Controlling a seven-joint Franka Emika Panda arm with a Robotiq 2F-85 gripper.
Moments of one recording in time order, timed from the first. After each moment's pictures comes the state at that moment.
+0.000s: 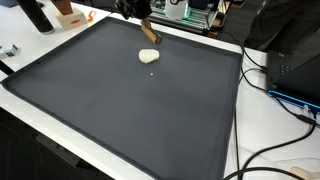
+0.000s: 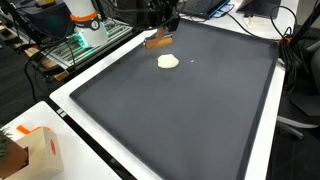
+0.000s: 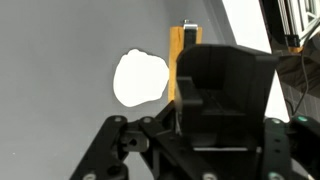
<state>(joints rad) -0.03 0.12 0.03 -2.05 0.14 1.82 -1.08</state>
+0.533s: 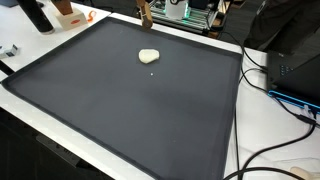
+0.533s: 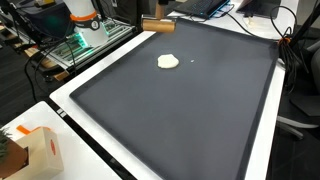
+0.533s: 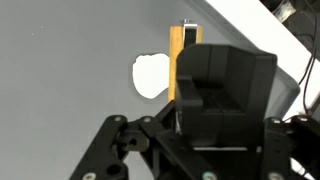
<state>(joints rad) -0.03 -0.01 0.00 -1.99 0.14 1.74 -0.66</state>
